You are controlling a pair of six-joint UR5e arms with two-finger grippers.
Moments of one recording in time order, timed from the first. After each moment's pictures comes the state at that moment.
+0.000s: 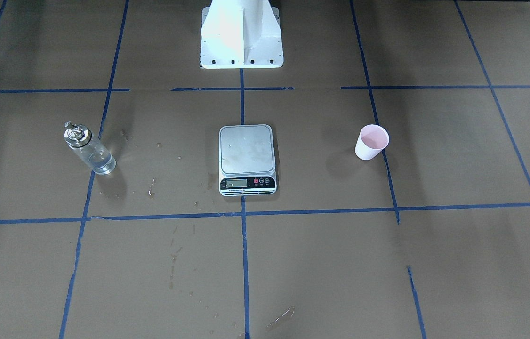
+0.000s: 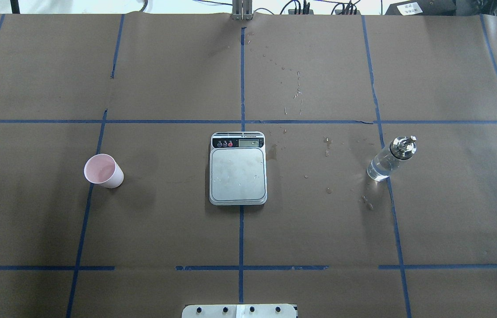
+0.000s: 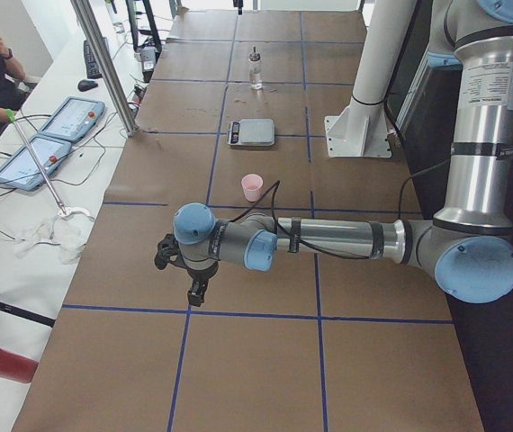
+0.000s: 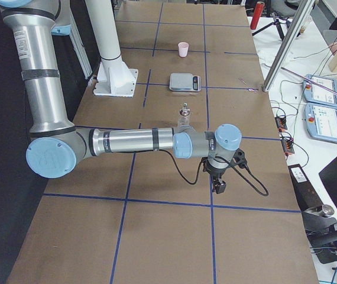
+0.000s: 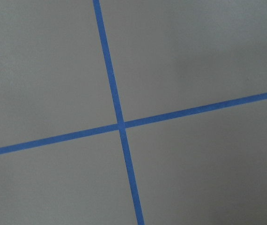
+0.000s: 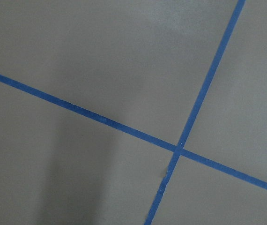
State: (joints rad) left arm -1.48 -1.57 -1.60 -1.76 -2.37 0.00; right arm 1.48 -1.42 1.51 -1.59 2.33 -0.25
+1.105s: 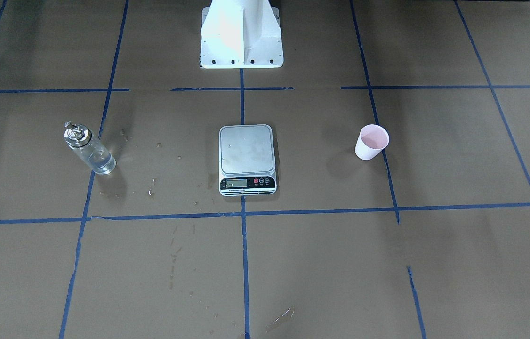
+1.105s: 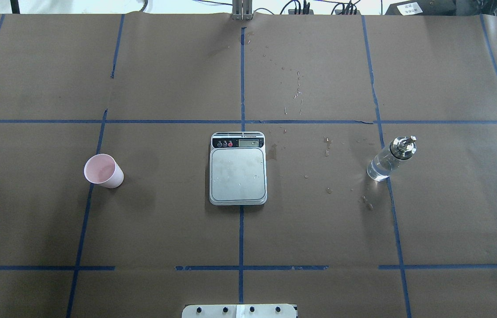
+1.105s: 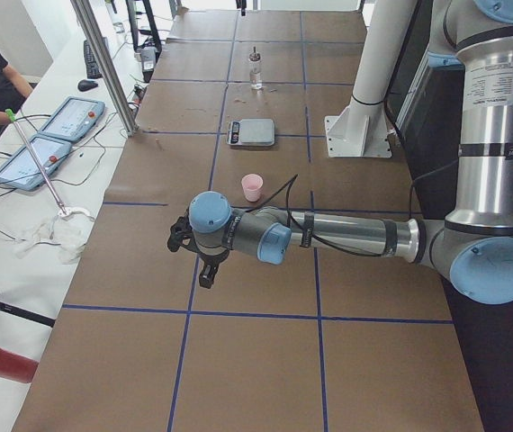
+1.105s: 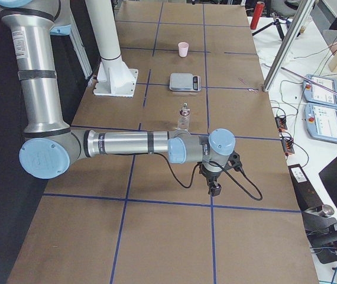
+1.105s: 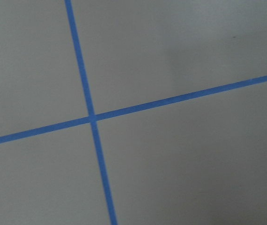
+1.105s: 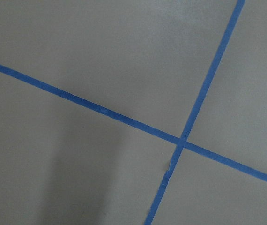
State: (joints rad) left arm -1.44 -1.54 -1.68 -1.84 -2.48 -0.11; right arm 1.48 -1.47 1.52 -1.52 2.35 -0.25
